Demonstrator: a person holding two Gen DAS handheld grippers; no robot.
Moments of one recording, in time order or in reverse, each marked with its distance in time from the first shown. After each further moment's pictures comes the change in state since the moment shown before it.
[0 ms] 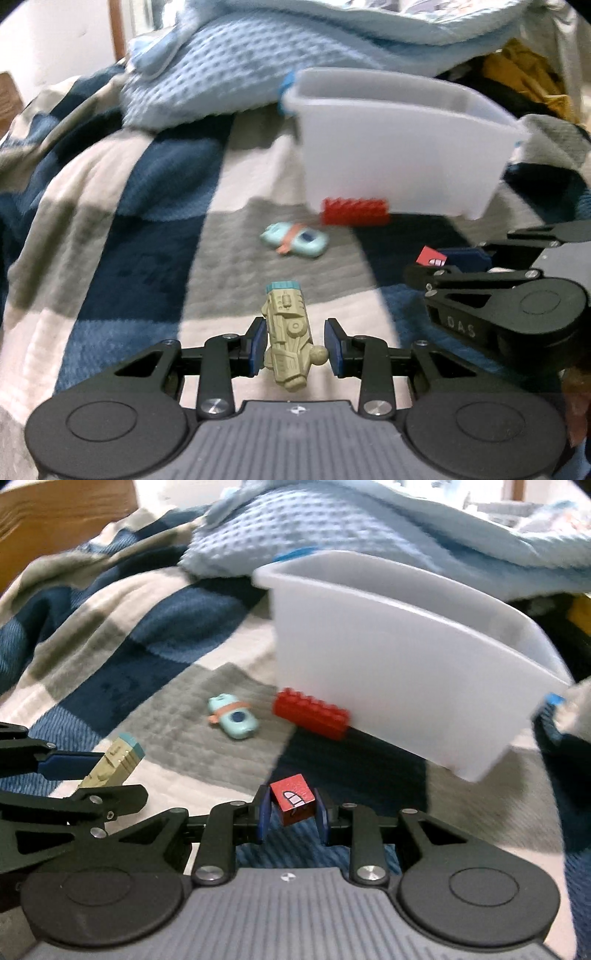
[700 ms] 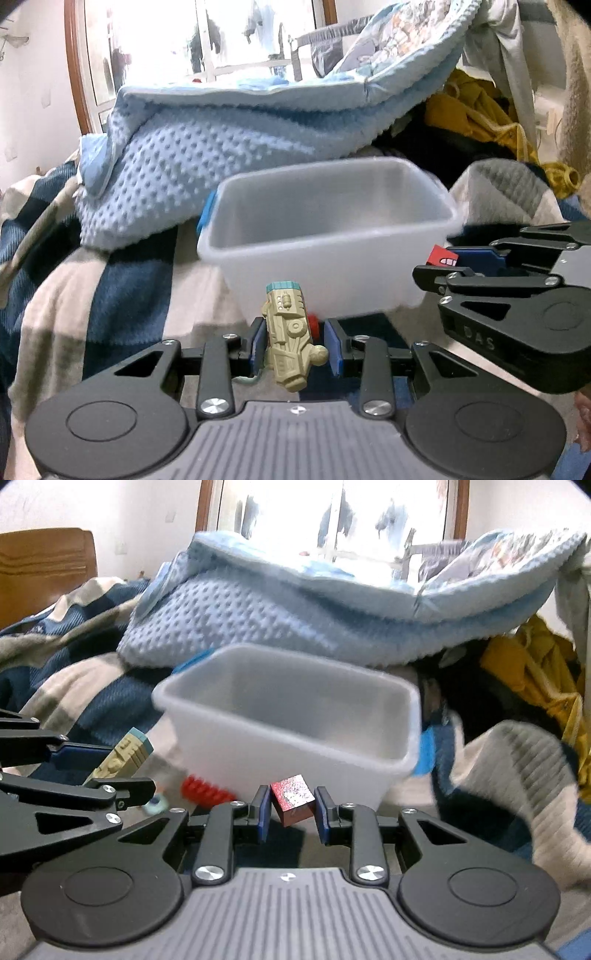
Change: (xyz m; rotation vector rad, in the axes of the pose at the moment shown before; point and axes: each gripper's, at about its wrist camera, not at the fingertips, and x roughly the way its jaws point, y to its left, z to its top) left arm -0.028 -0.061 0.090 0.122 -0.154 -0.034; right arm -0.063 -0.068 0.040 0.044 -0.180 -0.143
